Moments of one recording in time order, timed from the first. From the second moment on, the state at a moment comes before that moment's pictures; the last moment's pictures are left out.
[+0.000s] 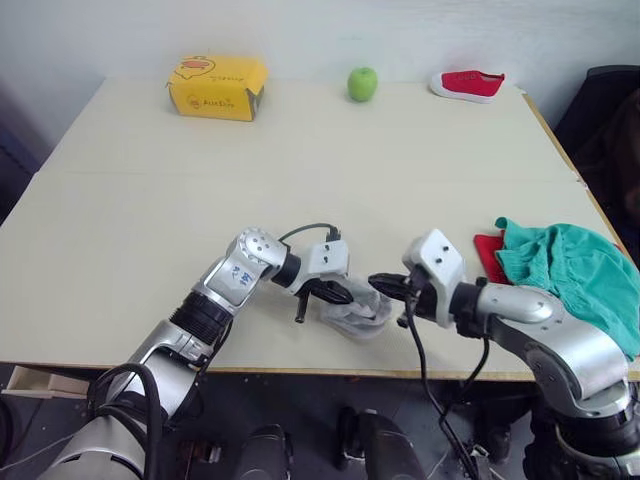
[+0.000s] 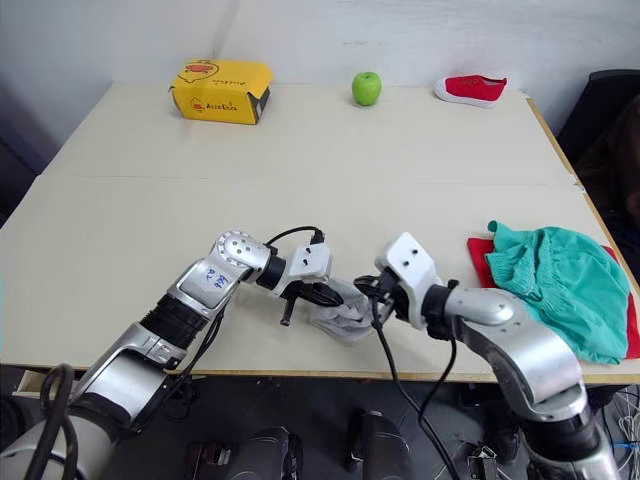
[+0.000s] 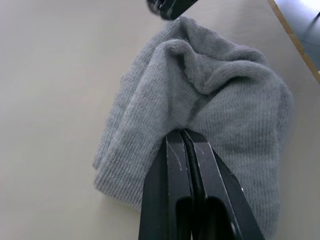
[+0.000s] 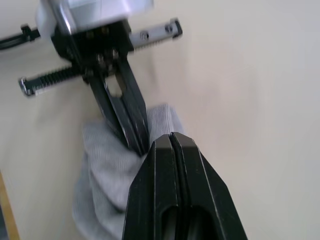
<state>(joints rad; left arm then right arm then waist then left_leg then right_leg) -0.83 0.39 -0.48 0.32 -0.03 0.29 -1.18 -0.34 -0.58 0.10 -0.62 0.47 0.98 0.58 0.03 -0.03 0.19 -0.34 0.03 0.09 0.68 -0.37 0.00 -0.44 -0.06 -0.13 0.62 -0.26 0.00</state>
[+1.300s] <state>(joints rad) -0.80 0.40 -0.47 0.24 0.03 0.31 -1.16 -0.24 -0.41 -0.38 -0.10 1.71 1.47 -0.19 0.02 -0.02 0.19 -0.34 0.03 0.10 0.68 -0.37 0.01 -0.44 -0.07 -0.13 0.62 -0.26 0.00</state>
